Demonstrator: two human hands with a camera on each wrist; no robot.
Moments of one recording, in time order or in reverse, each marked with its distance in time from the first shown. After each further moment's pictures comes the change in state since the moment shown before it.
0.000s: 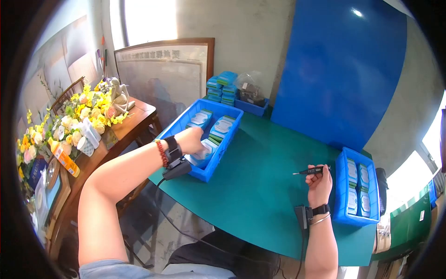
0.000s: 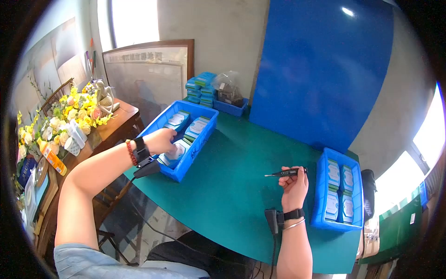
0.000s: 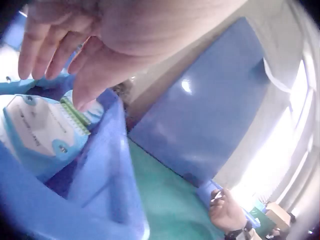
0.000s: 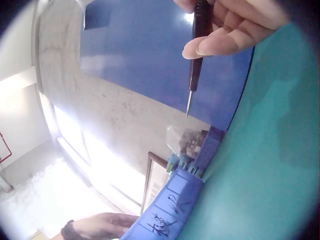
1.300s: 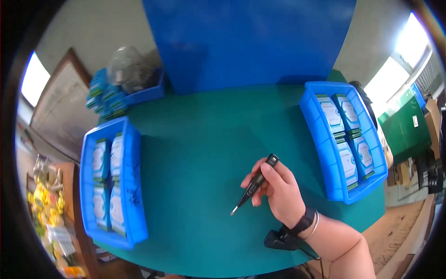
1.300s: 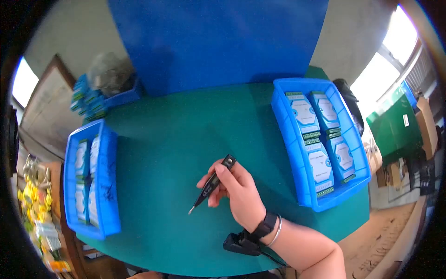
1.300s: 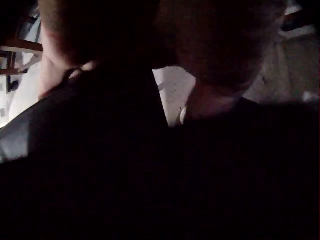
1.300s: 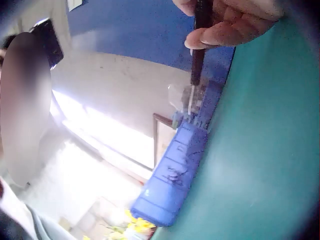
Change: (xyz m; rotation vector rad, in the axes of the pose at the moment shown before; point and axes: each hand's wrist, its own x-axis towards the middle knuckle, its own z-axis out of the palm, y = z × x) left_hand -0.151 -0.218 0.399 -1.079 -0.667 -1.072; right_hand -0.014 0.000 0.012 -0.134 -0.014 0.410
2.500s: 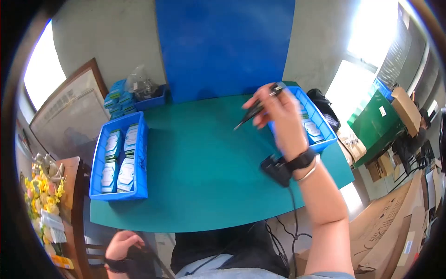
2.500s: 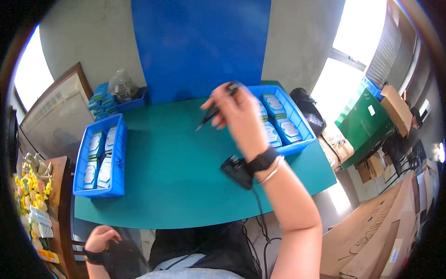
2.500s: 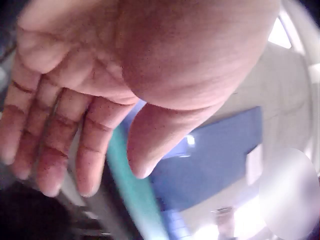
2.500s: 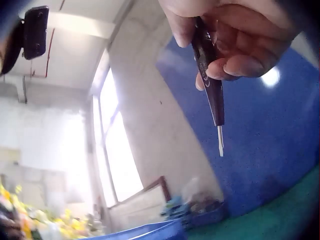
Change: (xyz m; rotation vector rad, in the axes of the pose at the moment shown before) left_hand -0.299 0.121 -0.023 0.461 -0.193 0.938; right_hand -0.086 -0.114 0.033 -0.462 0.029 -0.728
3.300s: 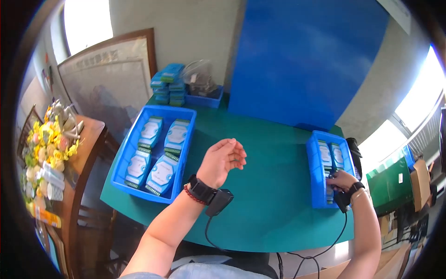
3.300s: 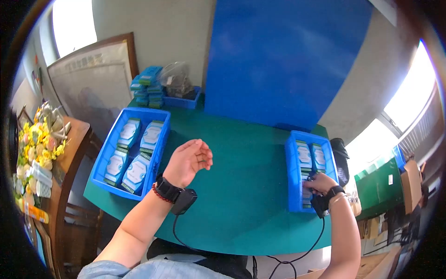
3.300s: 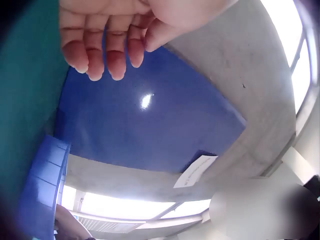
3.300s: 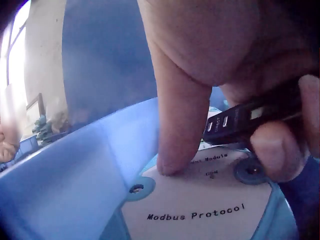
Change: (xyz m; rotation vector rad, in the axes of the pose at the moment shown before) left_hand 0.226 0.197 0.128 -0.895 -0.105 0.348; right_hand 0.057 0.089 -0.167 -0.912 -0.391 1.011
